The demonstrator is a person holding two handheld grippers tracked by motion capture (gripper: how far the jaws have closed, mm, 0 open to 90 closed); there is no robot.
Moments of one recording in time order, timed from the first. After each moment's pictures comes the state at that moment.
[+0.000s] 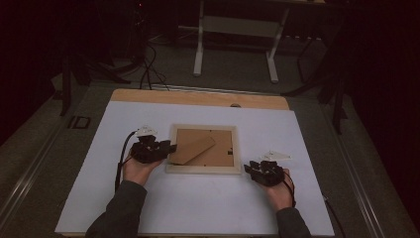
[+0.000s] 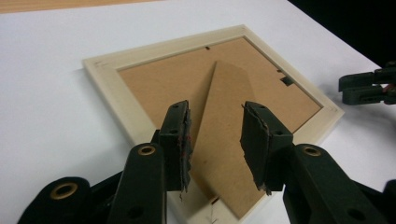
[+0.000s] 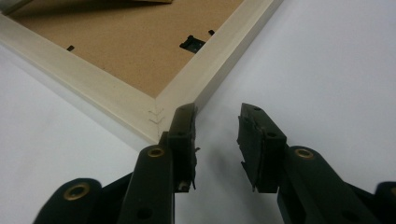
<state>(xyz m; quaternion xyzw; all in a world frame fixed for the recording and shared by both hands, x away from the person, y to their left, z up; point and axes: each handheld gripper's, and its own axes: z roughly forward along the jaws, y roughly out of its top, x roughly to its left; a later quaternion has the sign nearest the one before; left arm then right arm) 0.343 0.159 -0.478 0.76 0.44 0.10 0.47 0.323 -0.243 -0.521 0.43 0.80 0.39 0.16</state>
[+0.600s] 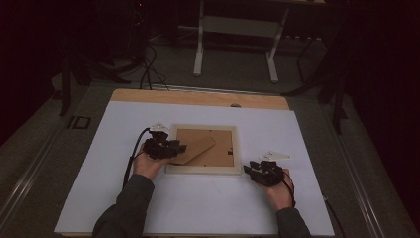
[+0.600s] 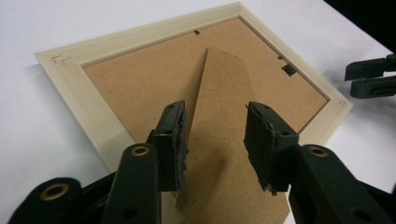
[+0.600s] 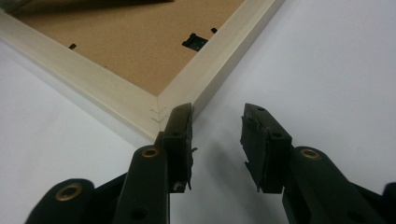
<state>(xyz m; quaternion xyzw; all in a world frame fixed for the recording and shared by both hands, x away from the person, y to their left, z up) 0.368 0.135 -0.490 0.79 0.43 0.07 0.44 0.323 -0.242 -0.522 0.42 0.80 0.39 0.16</state>
